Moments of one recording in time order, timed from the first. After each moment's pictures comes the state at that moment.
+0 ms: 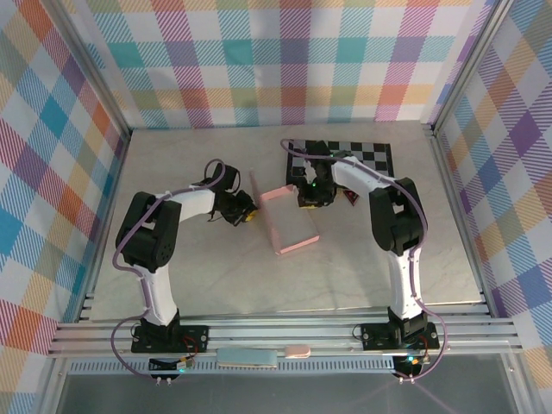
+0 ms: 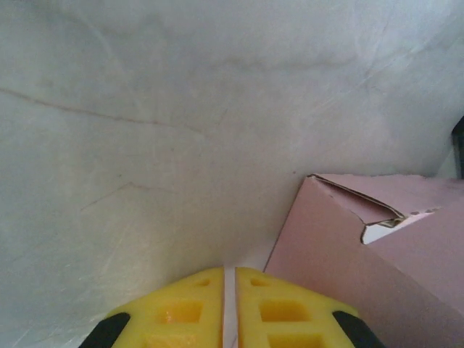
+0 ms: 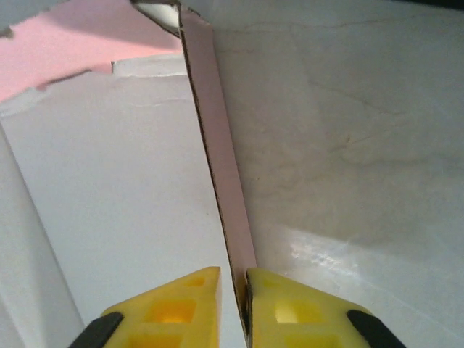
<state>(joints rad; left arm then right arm) -0.34 1.93 1.15 -0.30 0.40 -1.08 0.46 2.13 1.65 -0.86 -0.29 0.30</state>
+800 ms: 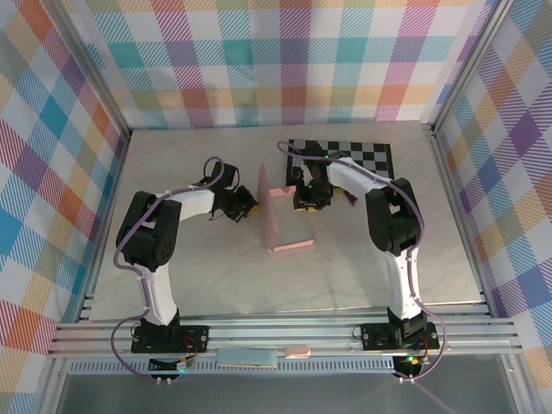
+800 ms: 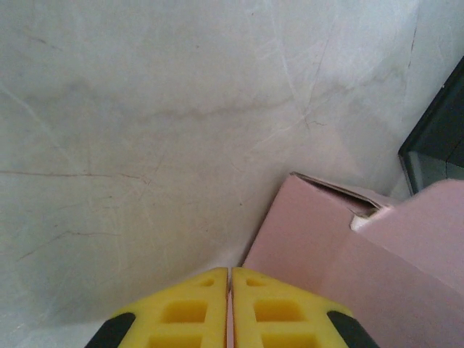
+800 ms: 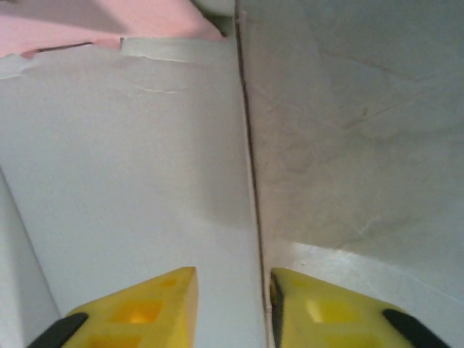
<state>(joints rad) -0.32 1.94 1.15 -0.21 0.41 -1.11 0.46 2.15 1.67 -0.89 -0.28 0.37</state>
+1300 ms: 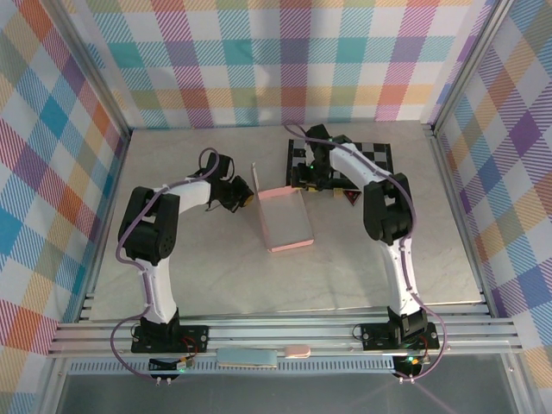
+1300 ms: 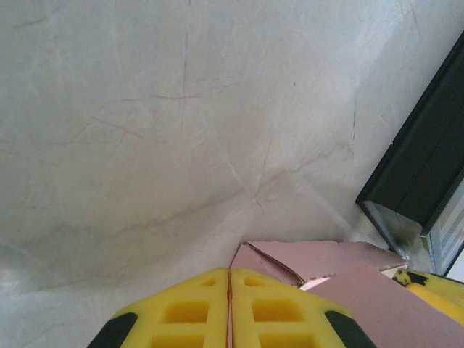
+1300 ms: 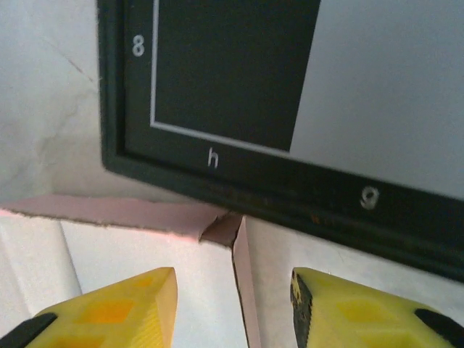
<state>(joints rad) -0.27 2.00 1.26 -0.24 0.42 -1.07 0.41 2.32 1.99 -0.94 -0.32 0.37</state>
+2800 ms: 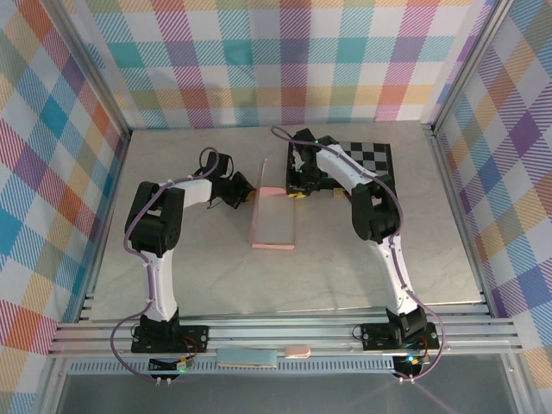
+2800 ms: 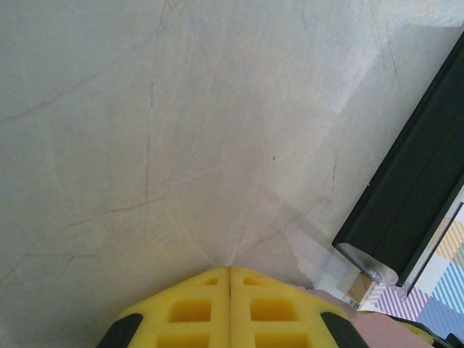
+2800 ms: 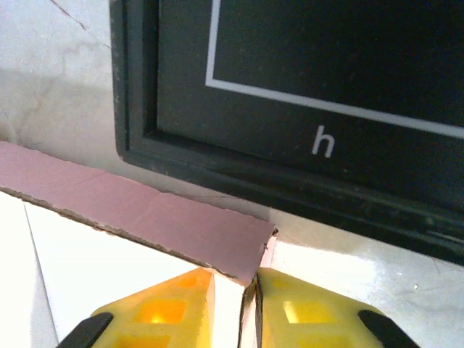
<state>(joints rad) -0.25 2.09 1.31 -0.13 0.48 -1.13 0.48 2.41 2.12 -1.06 -0.31 0.39</state>
